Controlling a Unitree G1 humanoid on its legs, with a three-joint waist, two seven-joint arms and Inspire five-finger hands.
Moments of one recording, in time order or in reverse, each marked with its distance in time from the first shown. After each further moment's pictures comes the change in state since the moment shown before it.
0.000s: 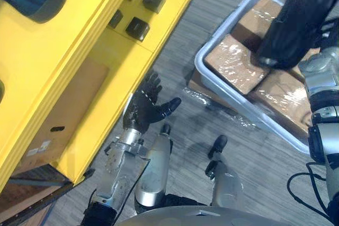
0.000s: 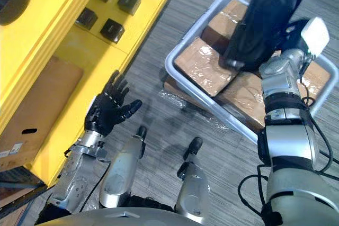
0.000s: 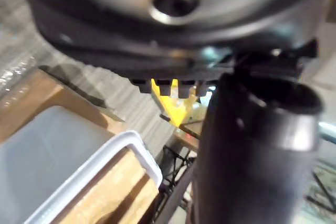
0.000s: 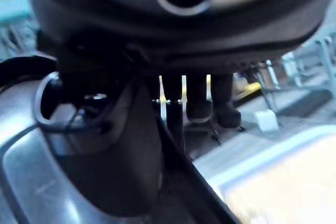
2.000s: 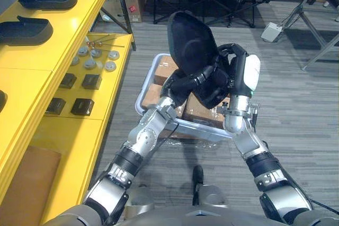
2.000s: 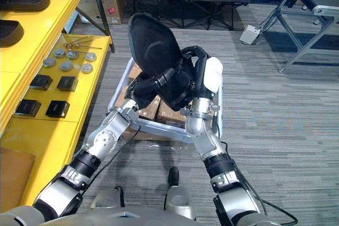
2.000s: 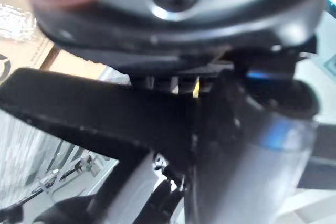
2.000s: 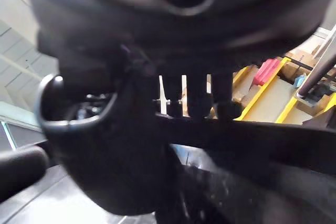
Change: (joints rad) left arm -0.536 -0.118 -0.149 0.381 -0.410 0.285 0.073; right arm 0.615 0.526 0.134 -0.584 -0.182 -0.436 -0.242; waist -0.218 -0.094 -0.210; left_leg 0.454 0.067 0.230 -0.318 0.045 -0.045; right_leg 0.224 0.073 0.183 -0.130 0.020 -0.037
